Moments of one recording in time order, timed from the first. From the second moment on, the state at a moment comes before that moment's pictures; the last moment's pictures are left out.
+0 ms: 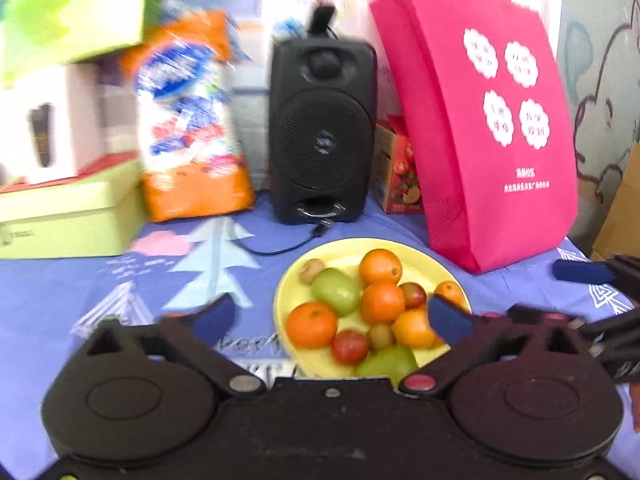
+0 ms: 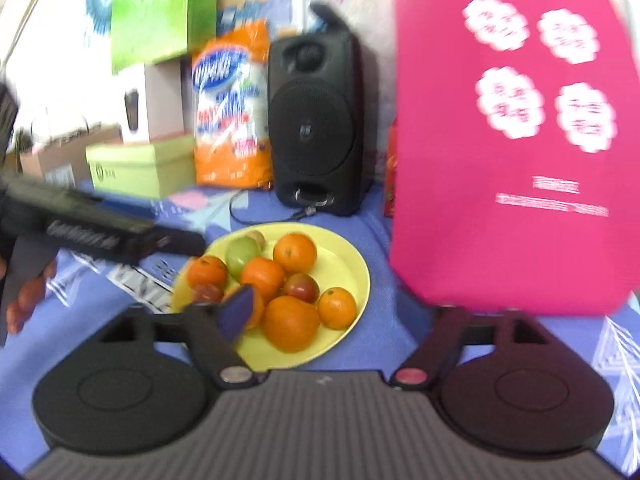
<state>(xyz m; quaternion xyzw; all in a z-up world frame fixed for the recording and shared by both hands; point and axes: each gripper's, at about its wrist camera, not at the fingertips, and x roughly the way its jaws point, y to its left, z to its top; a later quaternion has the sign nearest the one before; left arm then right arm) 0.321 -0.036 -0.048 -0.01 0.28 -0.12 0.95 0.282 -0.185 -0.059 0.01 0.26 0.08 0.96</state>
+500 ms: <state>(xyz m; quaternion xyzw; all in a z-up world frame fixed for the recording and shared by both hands) 0.133 -0.018 -0.016 0.03 0.28 -0.04 0.96 0.126 -0.146 -0.029 0.08 0.33 -0.03 0.94</state>
